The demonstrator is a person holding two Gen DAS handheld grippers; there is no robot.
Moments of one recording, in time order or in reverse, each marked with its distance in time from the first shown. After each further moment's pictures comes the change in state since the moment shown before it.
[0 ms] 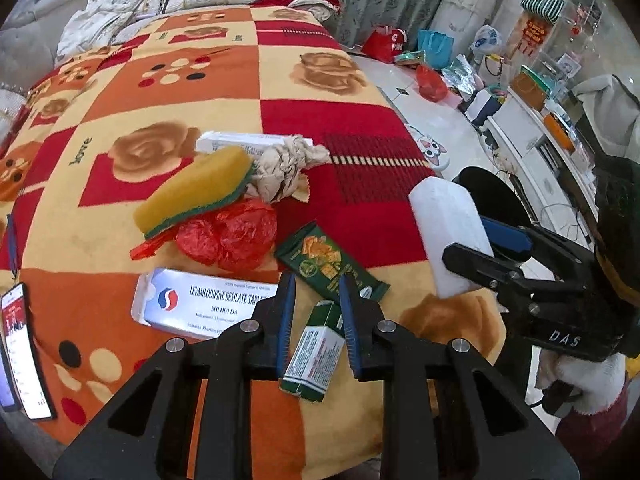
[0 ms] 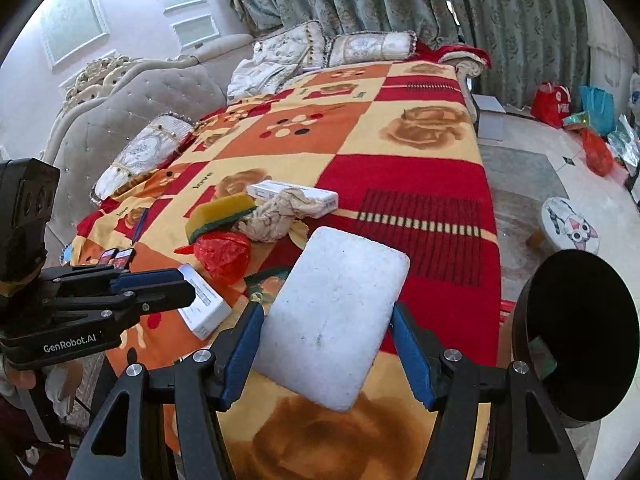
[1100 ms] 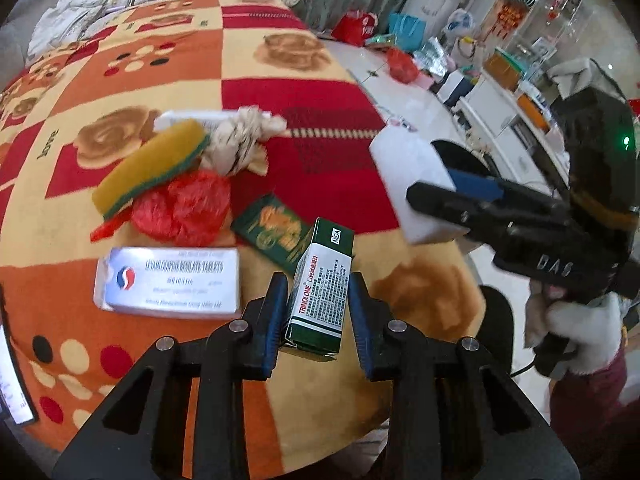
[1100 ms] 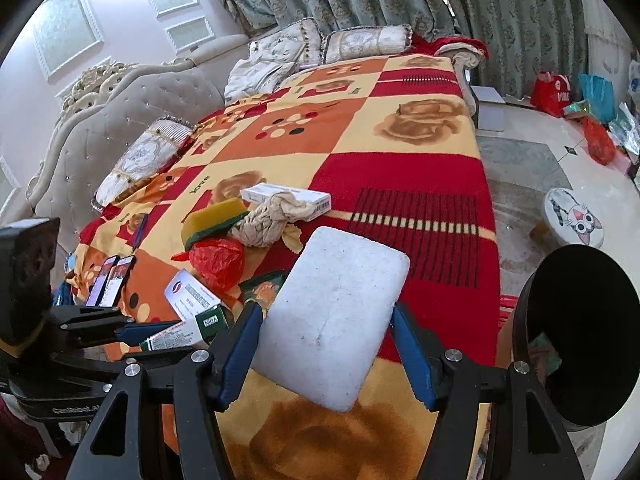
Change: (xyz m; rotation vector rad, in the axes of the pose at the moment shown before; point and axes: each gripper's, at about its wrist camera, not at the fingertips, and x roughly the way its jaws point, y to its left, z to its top) left arm 0.005 -0.020 -0.009 0.048 0.040 -0.103; right arm 0.000 -0.012 0.012 0.028 0.006 0.016
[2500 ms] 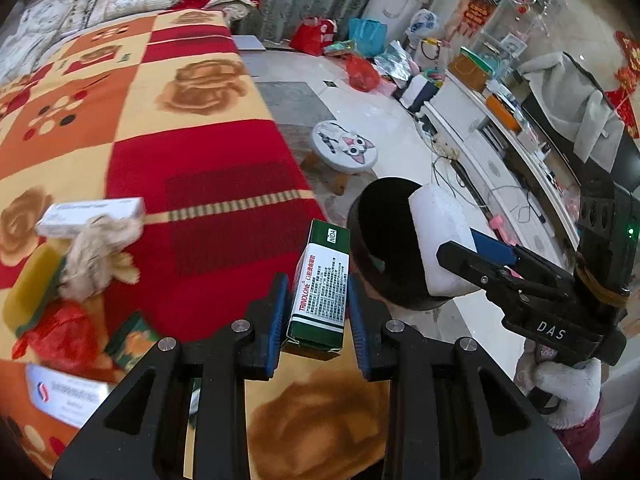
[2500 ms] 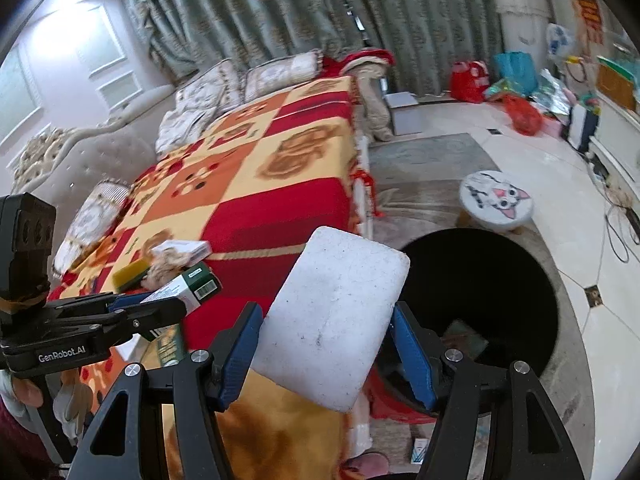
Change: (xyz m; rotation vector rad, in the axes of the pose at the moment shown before) left arm 0.062 -0.089 0.082 0.076 -0.019 -0.102; right arm -0.069 -0.120 -0.014 0.224 -0.114 -0.176
